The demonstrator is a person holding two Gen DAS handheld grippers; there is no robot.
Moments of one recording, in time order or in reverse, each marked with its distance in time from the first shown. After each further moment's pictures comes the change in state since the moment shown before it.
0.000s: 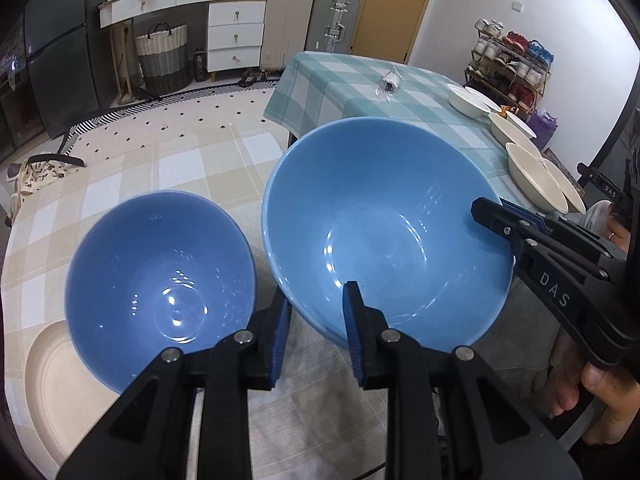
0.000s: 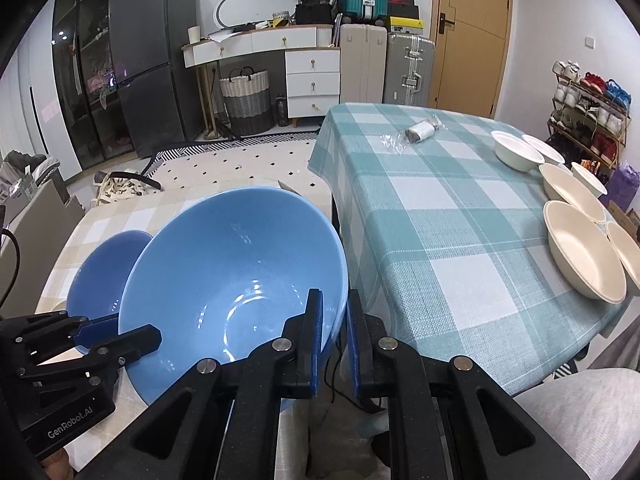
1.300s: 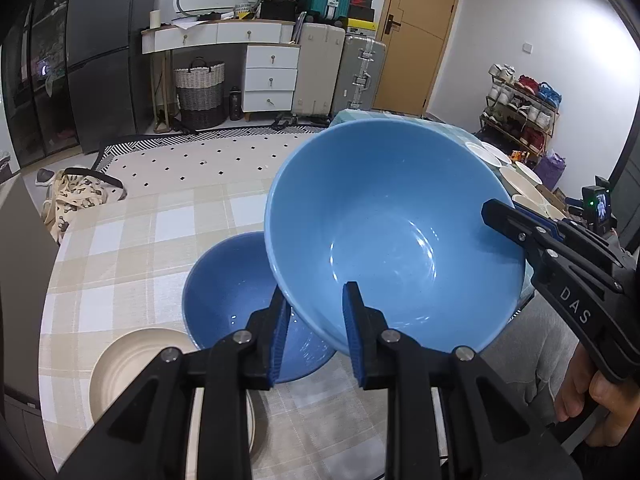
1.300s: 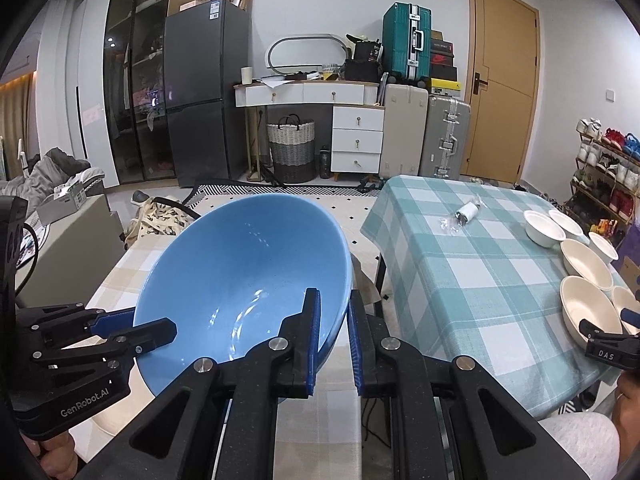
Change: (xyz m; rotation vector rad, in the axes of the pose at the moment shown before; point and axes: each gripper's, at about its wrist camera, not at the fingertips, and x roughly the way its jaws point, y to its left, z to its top) left arm -0.092 0.064 -0.011 -0.054 -0.163 0.057; right arm -0.090 0.097 0.024 -0.102 -0.188 0.097
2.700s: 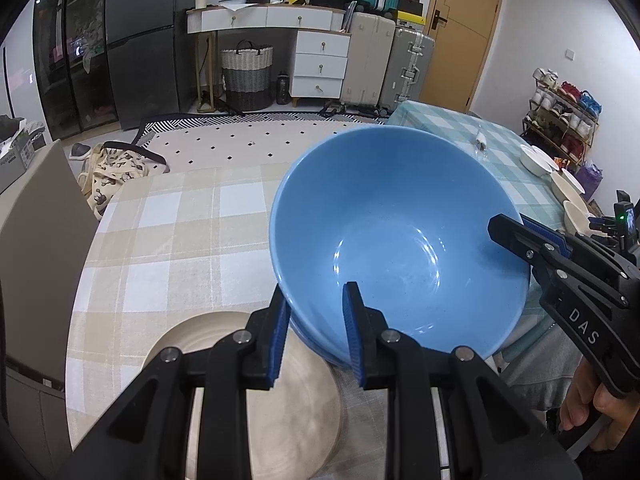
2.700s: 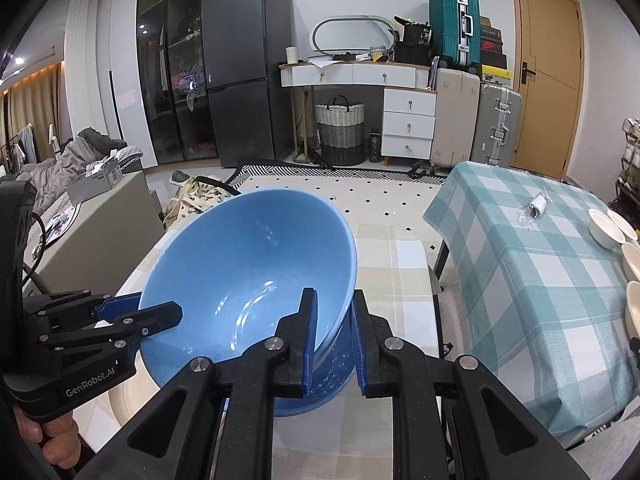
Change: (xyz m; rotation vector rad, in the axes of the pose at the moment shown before) left arm 0.009 0.074 -0.014 -0.073 0.046 0.128; right arm 0.057 0.062 -0.005 -0.040 0.074 0.157
